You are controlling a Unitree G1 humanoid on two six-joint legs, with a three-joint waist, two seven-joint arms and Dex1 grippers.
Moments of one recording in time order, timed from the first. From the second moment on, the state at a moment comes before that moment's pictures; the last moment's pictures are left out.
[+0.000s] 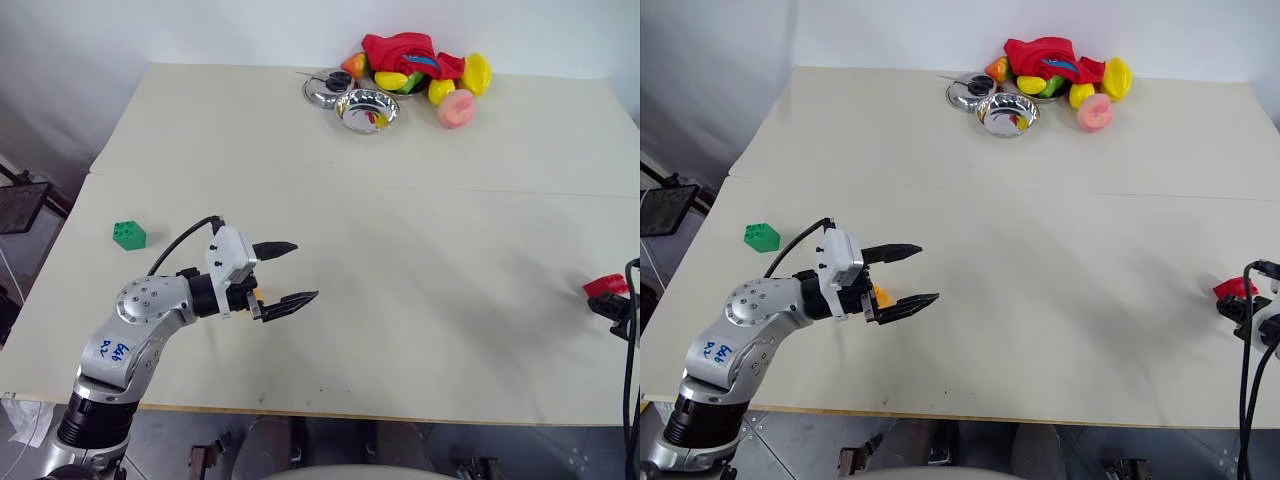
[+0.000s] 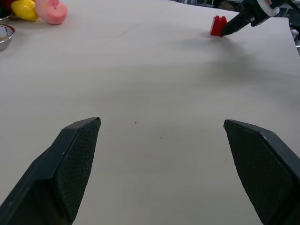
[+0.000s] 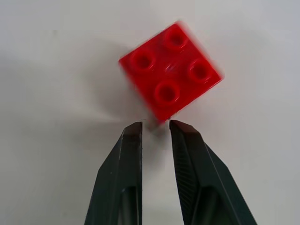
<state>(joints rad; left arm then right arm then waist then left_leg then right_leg) -0.21 0.60 -0.01 -0.42 -0.48 0.45 -0.79 -0.08 -0.89 -0.64 0.06 0.77 1.16 0.13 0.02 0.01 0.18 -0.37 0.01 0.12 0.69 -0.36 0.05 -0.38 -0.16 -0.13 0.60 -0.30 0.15</state>
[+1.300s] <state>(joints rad) -0.18 0.59 -0.01 -0.39 -0.44 0.39 -0.78 -0.68 -0.58 -0.84 0.15 0.28 1.47 -0.30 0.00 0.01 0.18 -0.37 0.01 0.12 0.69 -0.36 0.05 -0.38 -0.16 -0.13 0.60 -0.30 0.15</state>
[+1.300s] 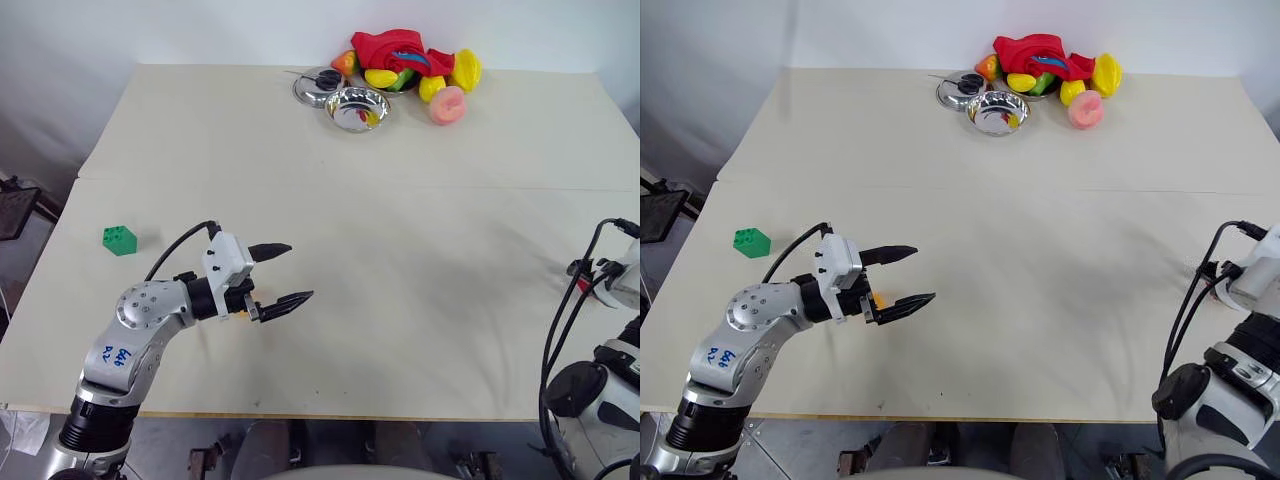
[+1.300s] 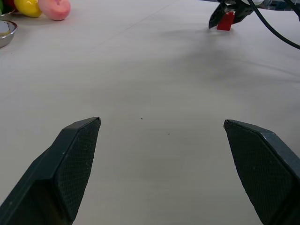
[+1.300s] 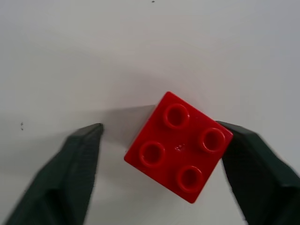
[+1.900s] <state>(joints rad) -0.18 0.58 -0.01 -0.38 -0.44 0.36 -0.79 -0.31 -0.87 -0.43 -0.10 0.45 1.18 0.52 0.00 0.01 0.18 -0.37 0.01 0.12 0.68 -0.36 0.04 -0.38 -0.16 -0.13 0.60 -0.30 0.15</state>
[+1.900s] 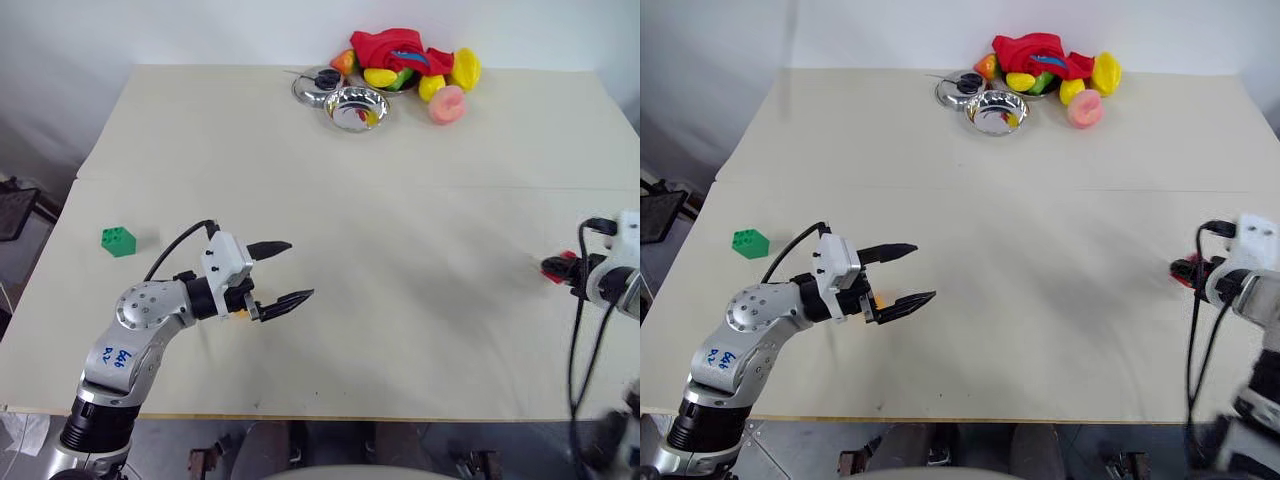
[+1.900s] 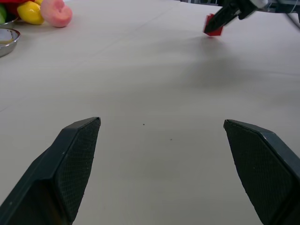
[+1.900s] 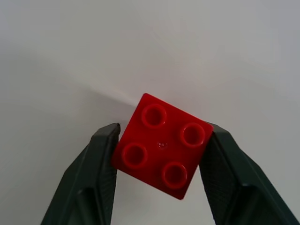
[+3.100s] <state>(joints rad) -0.22 0.61 0.02 -0.42 -0.46 0.40 -0.81 -0.72 -0.82 0.11 0.71 0.14 -0.18 1.49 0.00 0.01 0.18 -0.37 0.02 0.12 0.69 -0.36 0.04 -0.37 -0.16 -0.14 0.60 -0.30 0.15</state>
